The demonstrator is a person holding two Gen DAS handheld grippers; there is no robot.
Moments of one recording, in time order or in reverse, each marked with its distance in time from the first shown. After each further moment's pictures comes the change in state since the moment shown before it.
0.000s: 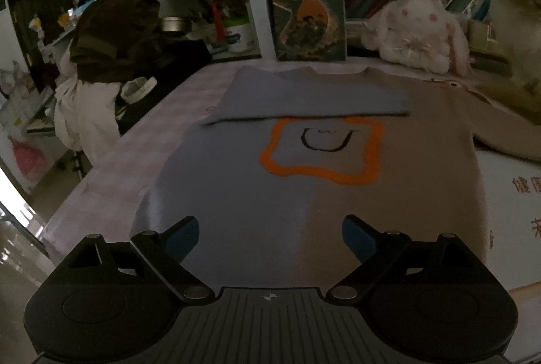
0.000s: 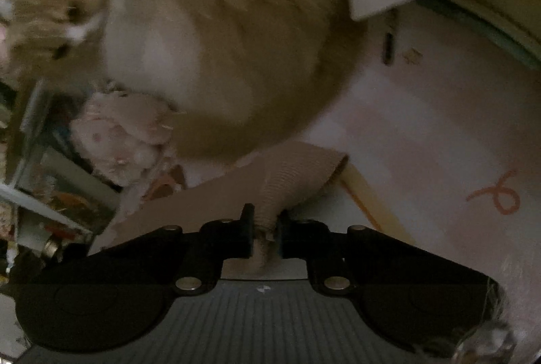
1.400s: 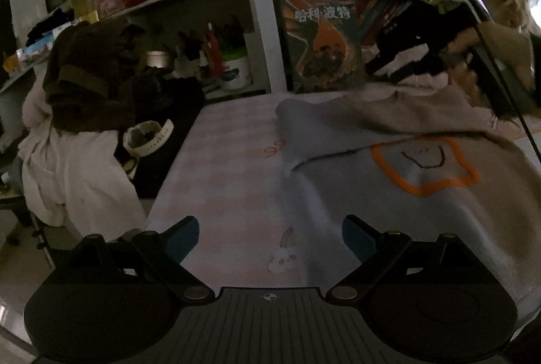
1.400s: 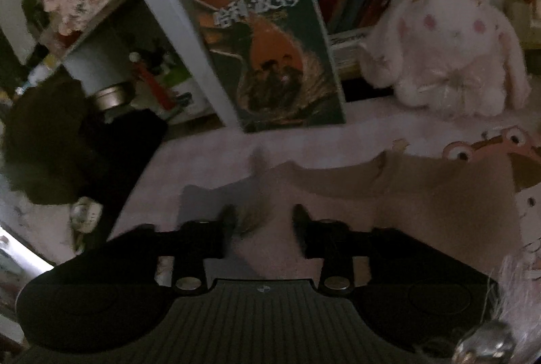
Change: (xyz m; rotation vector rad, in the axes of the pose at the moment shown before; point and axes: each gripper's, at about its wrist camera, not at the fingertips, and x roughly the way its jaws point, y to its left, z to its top) left arm 0.065 0.208 0.031 0.170 -0.151 -0.259; right arm 0.181 0.363 -0.211 -0.593 0.092 0.136
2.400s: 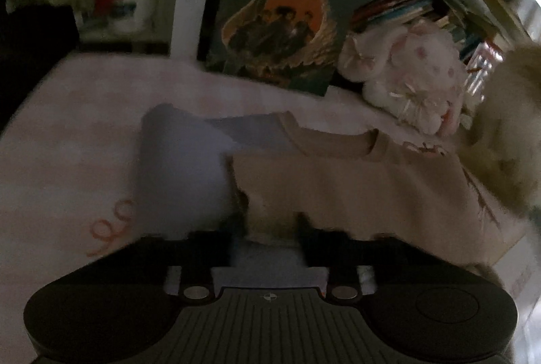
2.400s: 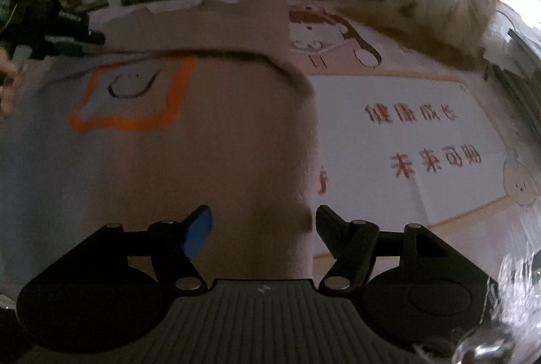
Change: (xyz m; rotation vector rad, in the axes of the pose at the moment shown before) left arm 0.230 -0.035 0.106 -0.301 0.235 -0.349; right arm -0.154 -0.041 -0.202 -0.088 0.154 -0.553
